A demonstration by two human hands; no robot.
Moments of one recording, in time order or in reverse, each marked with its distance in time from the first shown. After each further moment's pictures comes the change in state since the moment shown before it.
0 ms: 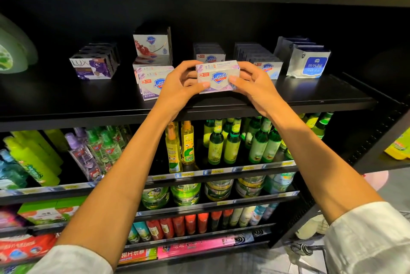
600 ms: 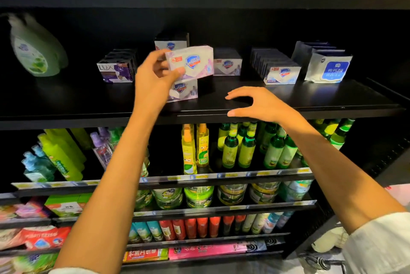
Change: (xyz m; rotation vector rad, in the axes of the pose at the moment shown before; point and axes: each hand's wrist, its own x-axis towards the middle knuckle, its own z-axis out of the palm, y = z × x) left_hand -0.019 0.029 -0.067 0.087 0.376 0.094; right_hand 0.004 0.009 0.008 -0.797 -0.291 -0.090
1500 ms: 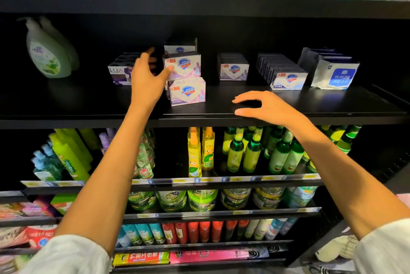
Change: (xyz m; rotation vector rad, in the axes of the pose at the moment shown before) left_hand 0.043 -0.036 -0.032 0.359 0.104 -0.012; right_hand -0.002 -0.006 -0.006 0.039 -0.010 0.023
